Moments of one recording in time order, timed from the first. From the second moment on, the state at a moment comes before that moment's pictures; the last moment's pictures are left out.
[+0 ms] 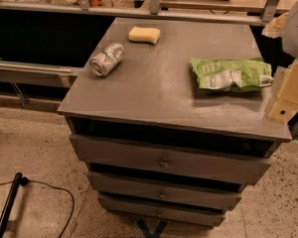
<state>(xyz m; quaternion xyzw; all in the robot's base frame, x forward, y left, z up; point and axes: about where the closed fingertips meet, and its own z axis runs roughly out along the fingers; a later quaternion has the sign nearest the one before) 0.438 -0.213 0.988 -0.60 0.78 -0.05 0.18</state>
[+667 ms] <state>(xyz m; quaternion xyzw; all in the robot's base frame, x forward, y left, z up) 0.440 -0.213 0.992 -0.59 0.78 -0.04 0.20</state>
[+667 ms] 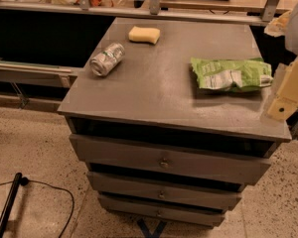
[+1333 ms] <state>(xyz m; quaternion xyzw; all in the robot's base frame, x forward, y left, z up) 0.440 -0.244 0.994 -0.37 0.86 0.07 0.34</state>
